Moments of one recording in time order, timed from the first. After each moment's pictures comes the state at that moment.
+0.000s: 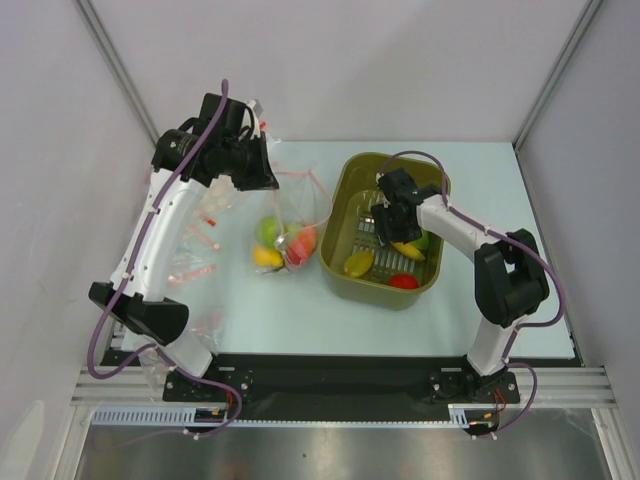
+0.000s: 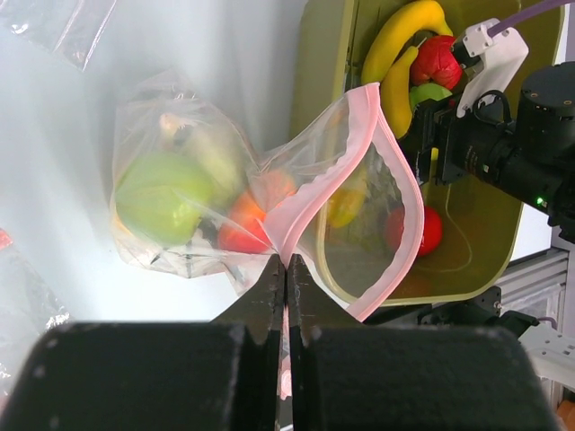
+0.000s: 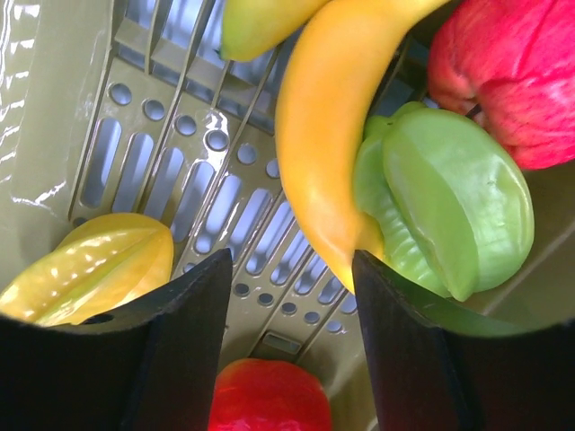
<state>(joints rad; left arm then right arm) -0.39 1.64 2.07 -1.26 0.14 -0.44 0.46 1.79 1.36 -0.72 0.09 0.19</state>
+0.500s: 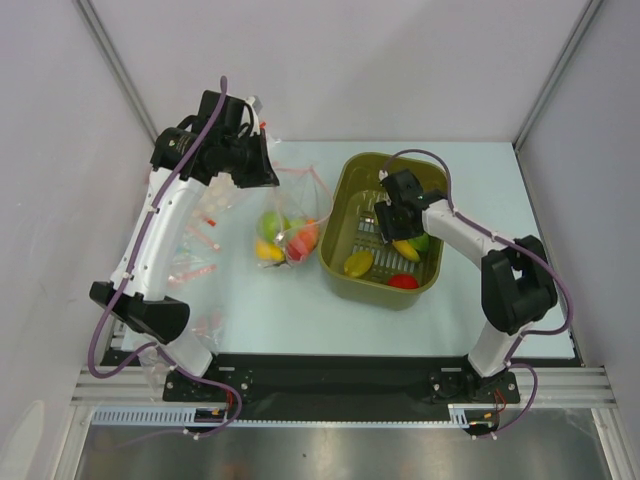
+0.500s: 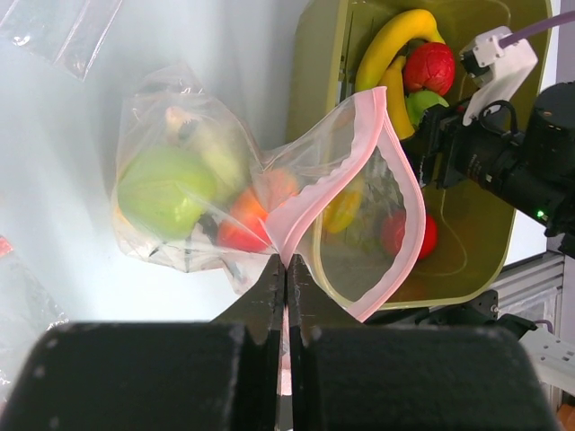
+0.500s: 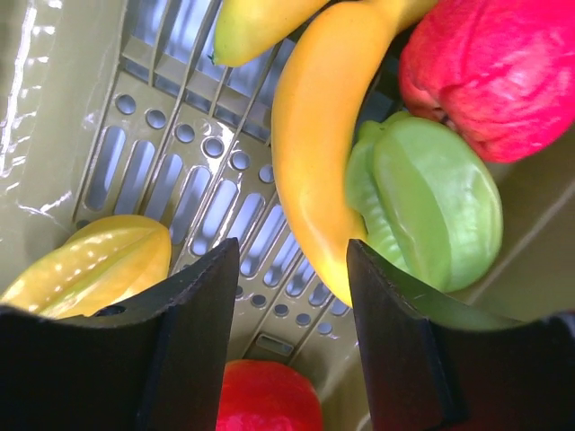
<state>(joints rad) -0.39 1.65 2.10 -1.26 0.13 -0.44 0.46 1.74 1.30 -0.62 0.12 0.17</state>
